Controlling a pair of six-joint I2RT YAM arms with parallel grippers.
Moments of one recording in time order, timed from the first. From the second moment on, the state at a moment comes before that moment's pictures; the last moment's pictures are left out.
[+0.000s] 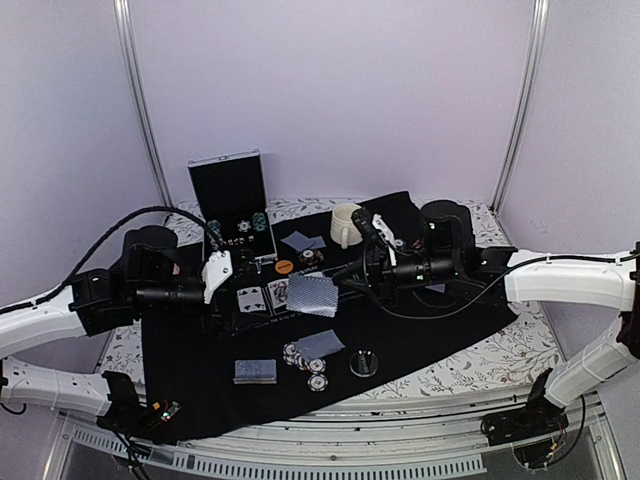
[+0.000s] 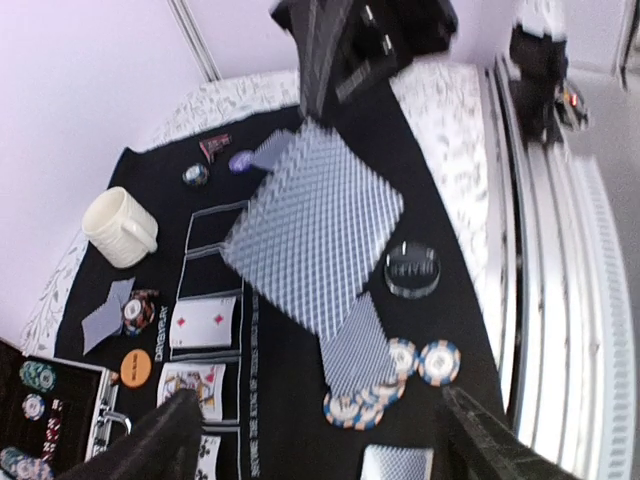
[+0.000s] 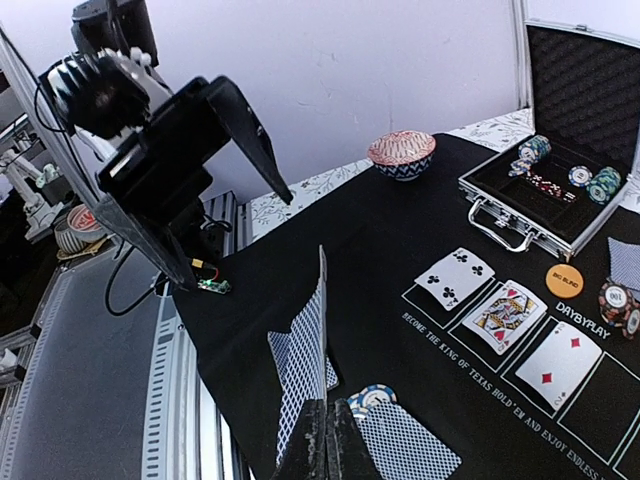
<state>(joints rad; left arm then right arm) -0.92 0.93 0.73 -0.31 0.19 0.38 0.88 1.41 0.92 0.18 -0.55 0.12</state>
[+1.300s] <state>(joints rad) -0.81 1.09 0.71 0.06 0.66 0.10 0.93 1.46 1.02 0.24 -0.66 -0.02</state>
